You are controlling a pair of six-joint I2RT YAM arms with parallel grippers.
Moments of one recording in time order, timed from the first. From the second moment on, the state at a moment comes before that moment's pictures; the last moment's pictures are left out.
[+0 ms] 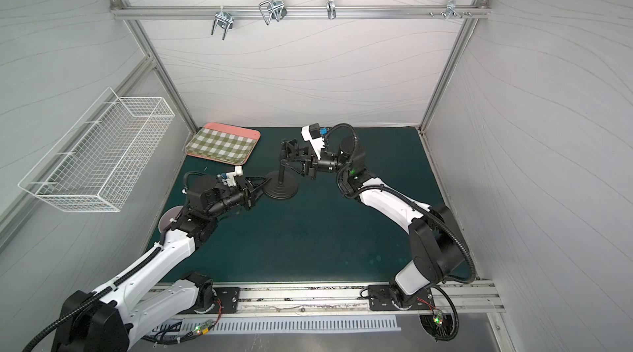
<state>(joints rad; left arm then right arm) -0.31 0.98 0.54 0.25 0.58 -1.56 0.65 1.54 1.08 0.67 -0.92 0.39</state>
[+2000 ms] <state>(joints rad) -0.31 0.99 0.55 0.26 0.60 -1.54 0.69 1.22 0.73 0.48 -0.52 0.22</state>
